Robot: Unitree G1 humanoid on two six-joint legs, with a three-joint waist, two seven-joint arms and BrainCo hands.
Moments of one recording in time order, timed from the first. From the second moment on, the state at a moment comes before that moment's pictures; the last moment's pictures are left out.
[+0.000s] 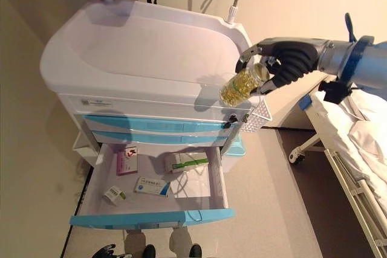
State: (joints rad) left arm 0.06 0.34 -0.11 1.28 0.09 -0.12 -0.02; right arm -1.34 -1.54 1.07 0.00 0.43 -0.25 0.38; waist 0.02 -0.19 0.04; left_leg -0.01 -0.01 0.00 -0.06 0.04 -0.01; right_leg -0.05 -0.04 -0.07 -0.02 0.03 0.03
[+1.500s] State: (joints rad) left arm 0.06 0.42 -0.20 1.31 0.06 -0.06 -0.09; right arm -1.51 -1.12 1.23 0.85 -0.03 -0.10 0.51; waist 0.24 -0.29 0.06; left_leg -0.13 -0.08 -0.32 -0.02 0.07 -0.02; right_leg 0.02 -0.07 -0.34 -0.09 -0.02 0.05
